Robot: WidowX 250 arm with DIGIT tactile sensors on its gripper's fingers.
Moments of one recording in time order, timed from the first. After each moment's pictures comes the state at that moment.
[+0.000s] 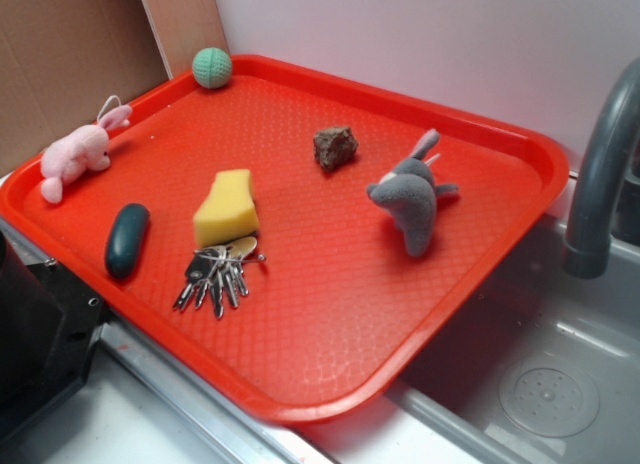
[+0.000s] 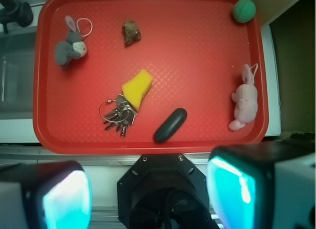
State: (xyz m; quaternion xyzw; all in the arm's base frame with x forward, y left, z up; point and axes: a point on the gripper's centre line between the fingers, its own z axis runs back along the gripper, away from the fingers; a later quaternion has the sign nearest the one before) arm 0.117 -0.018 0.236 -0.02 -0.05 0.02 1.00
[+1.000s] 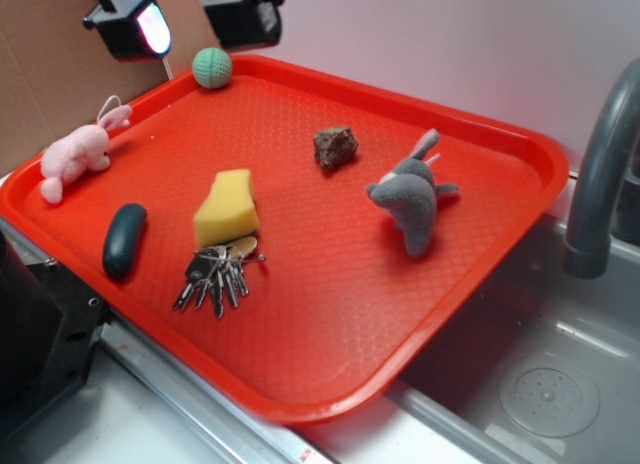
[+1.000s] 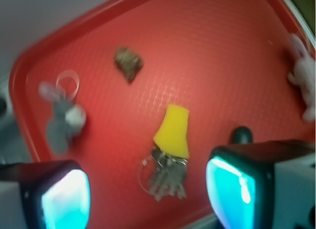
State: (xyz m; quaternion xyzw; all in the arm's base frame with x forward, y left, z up) arm 0.197 -0.044 0.163 -0.06 -0.07 0.30 0.95
